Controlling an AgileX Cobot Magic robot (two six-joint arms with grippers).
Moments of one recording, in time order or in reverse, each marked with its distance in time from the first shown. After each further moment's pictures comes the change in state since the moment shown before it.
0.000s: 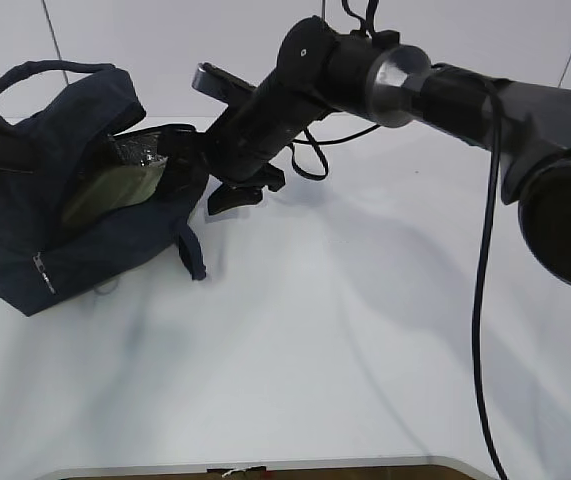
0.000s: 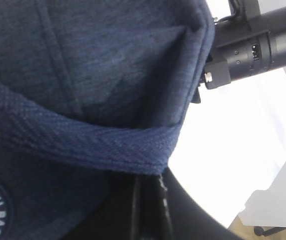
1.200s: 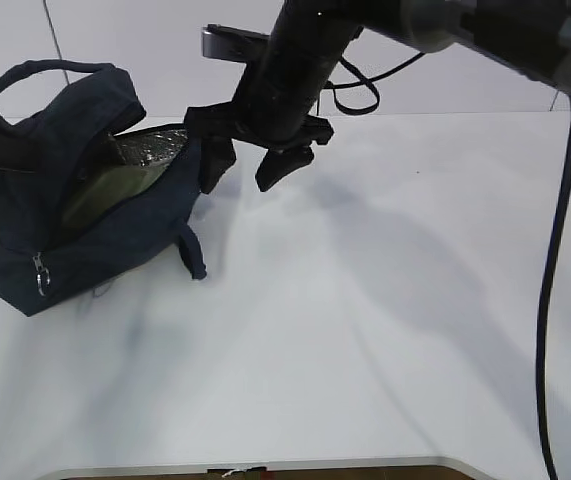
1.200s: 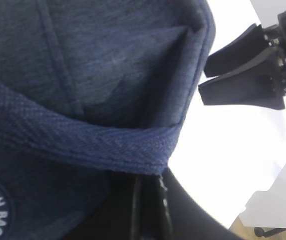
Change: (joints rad) left arm 0.000 0.000 0.000 0.000 -0.003 0.000; right arm 0.008 -0.160 -0.004 -0.307 0.289 0.063
